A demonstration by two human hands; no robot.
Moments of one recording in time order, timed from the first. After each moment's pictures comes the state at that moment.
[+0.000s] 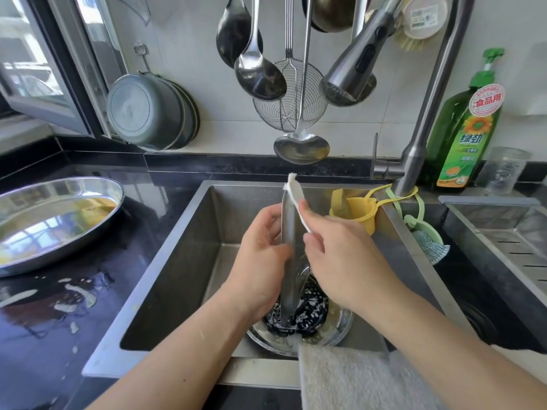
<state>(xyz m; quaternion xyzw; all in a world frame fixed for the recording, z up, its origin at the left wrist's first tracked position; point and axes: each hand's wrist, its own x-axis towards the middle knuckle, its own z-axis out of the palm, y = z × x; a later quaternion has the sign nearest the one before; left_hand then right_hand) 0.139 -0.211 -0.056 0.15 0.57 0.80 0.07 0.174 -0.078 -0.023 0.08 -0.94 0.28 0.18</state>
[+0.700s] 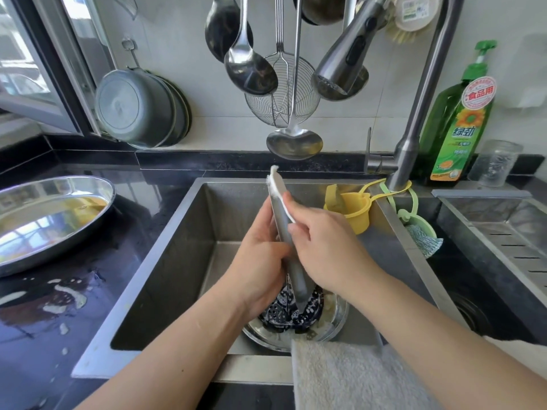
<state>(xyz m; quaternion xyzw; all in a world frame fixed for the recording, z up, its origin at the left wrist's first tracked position) 0.136 -0.204 -0.055 0.18 0.49 0.84 0.16 0.158 -0.082 -0.028 0.09 -0.93 0.31 0.18</state>
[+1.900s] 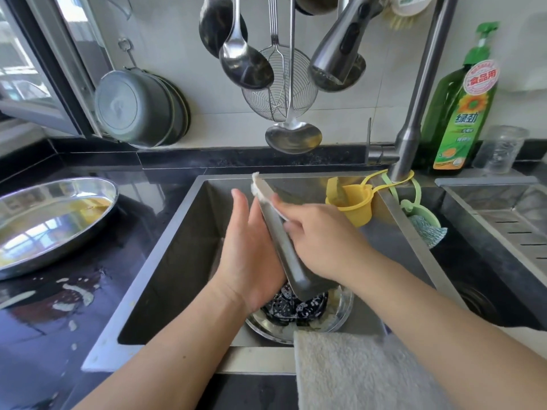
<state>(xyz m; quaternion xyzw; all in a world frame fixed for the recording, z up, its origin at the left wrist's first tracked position) 0.136 -0.212 -0.049 0.07 0.41 0.89 0.20 0.157 -0.081 -0.022 0.09 -0.96 0.25 0.12</state>
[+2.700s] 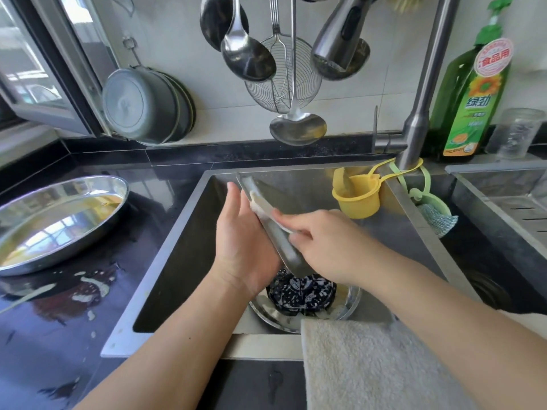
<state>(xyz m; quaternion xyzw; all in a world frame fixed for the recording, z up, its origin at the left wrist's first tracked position) 0.126 -0.225 -0.054 0.05 0.36 0.92 0.17 0.171 -0.076 -0.025 0.11 -0.95 0.29 0.03</state>
